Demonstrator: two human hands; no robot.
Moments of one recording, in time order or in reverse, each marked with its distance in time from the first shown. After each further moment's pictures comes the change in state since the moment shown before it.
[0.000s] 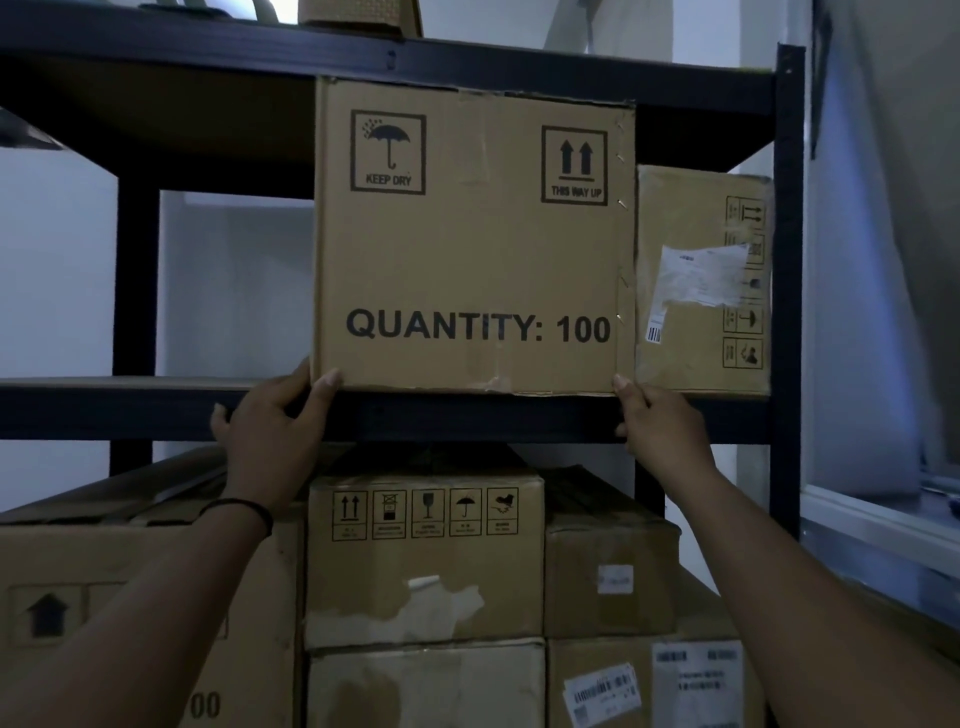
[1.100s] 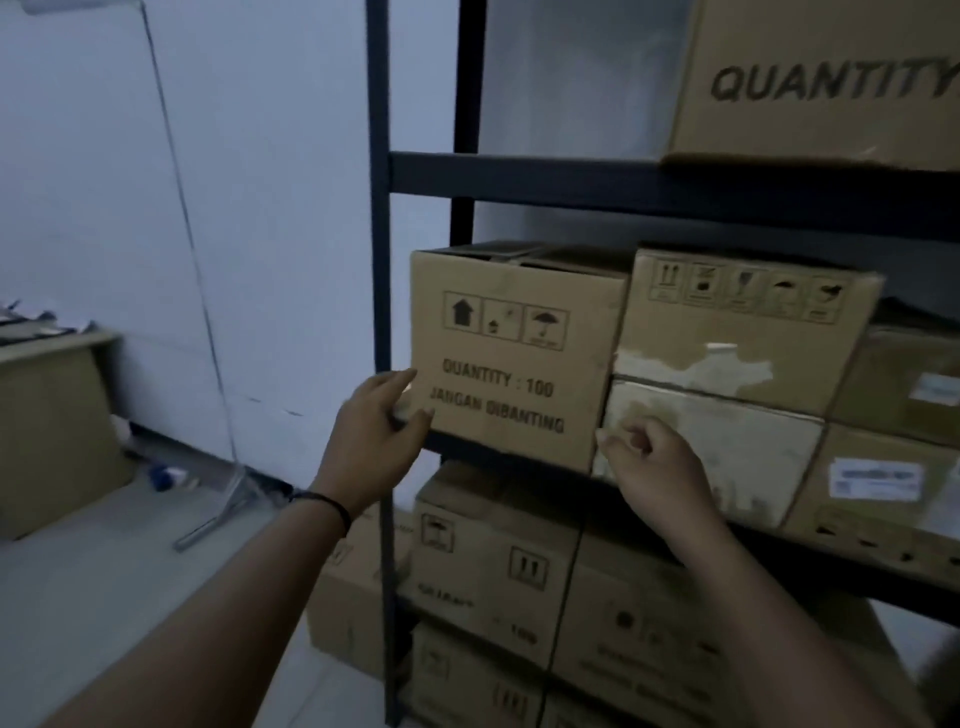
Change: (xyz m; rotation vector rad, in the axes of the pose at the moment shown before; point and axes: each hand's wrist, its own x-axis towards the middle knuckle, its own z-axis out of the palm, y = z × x) left_hand -0.234 -0.066 -0.245 0.341 -0.208 -0.349; right_hand -0.314 -0.034 0.137 -0.016 -0.689 0.130
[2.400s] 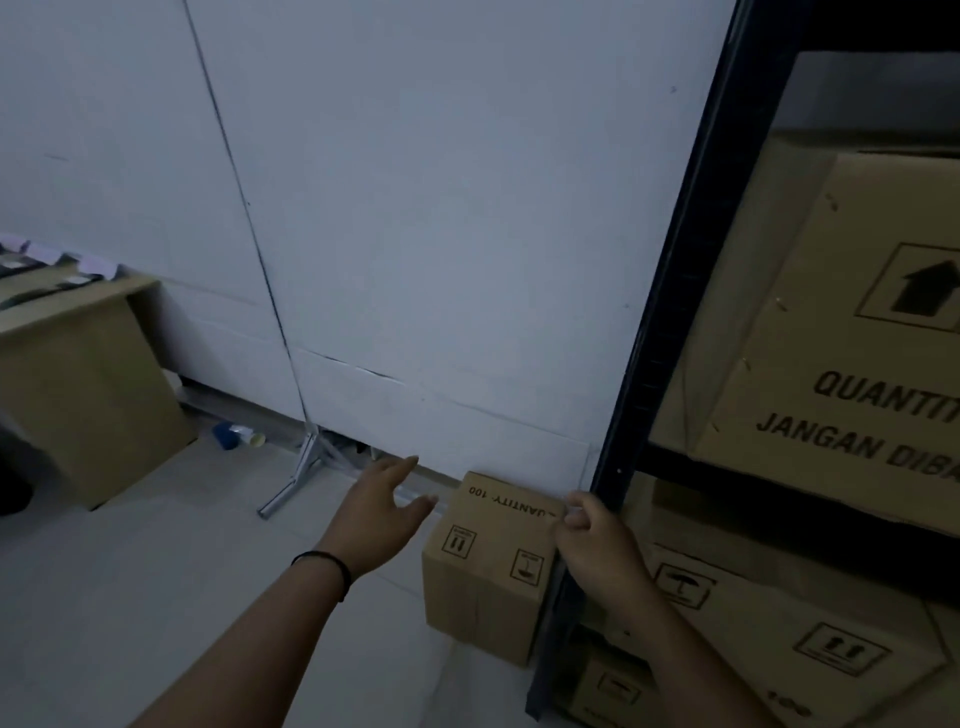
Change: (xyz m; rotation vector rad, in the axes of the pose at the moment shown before) left_hand 0.120 -0.408 -0.082 0.117 -0.482 -0.398; right_hand 0.079 -0.081 0.452 0.102 -0.396 0.269
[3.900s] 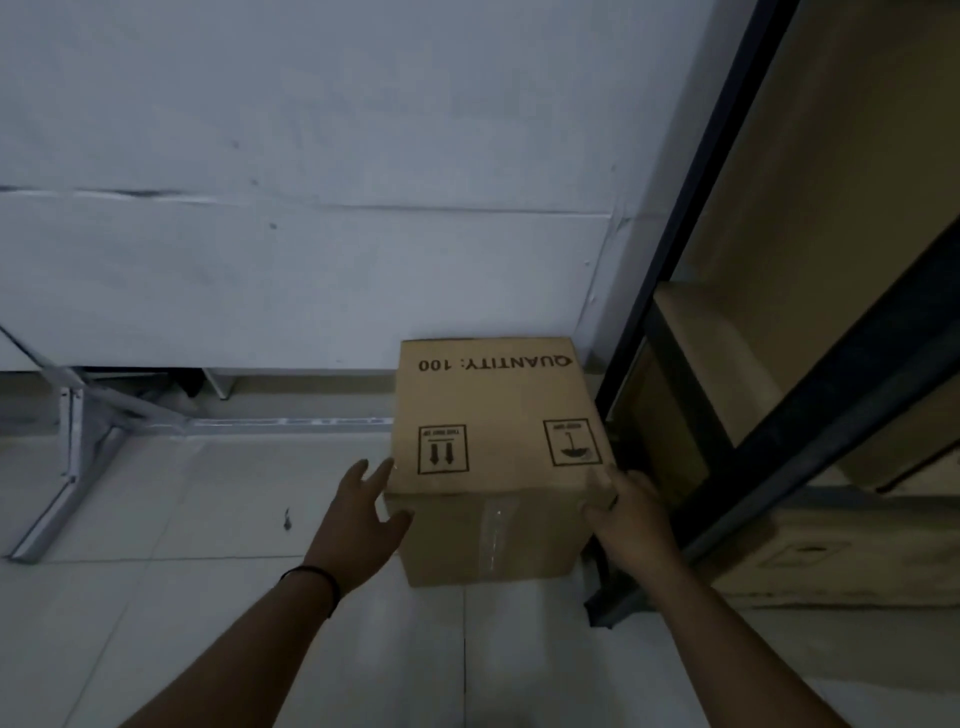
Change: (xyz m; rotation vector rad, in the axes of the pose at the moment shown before) left_hand 0.265 -0.402 0.319 0.131 -0.407 0.127; right_hand 0.277 0.343 0.283 -0.160 0.391 0.341
